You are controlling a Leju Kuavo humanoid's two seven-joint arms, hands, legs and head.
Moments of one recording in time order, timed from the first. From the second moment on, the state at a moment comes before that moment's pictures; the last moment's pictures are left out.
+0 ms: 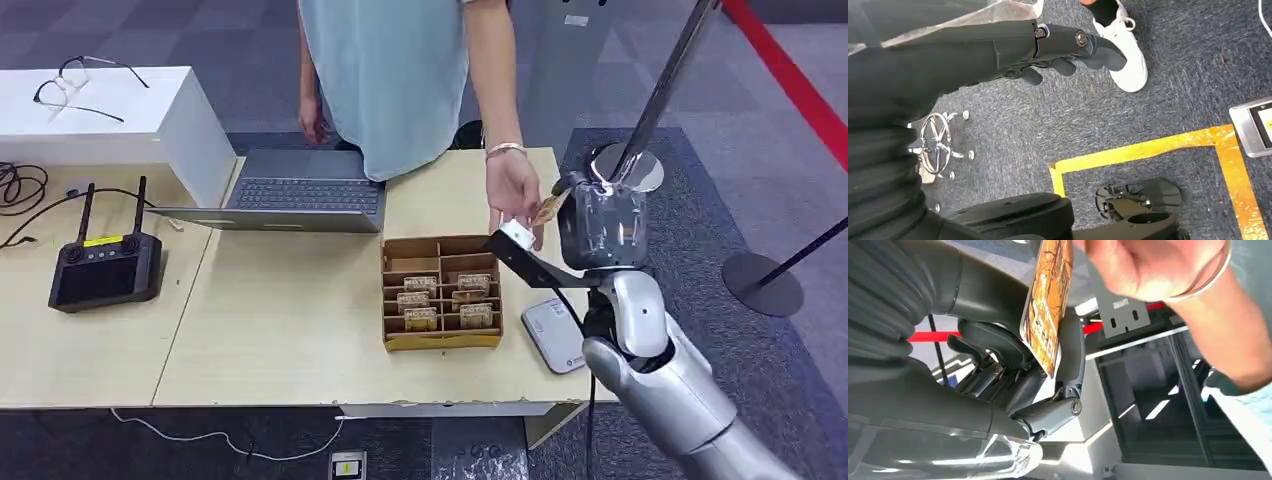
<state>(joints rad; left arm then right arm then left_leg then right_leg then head) -0.12 0.04 -1.17 -0.20 0.71 0.49 0.18 -0.47 -0.40 0.55 -1.61 1.16 -0.45 0.58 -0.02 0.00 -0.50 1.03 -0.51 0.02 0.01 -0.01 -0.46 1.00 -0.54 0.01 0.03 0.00</state>
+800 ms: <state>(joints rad) -0.12 0.04 -1.17 -0.20 0.72 0.50 0.17 -0.48 -0.37 0.58 -1.56 1.16 -0.49 0.56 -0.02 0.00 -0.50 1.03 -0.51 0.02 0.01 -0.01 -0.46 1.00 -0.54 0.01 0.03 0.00</state>
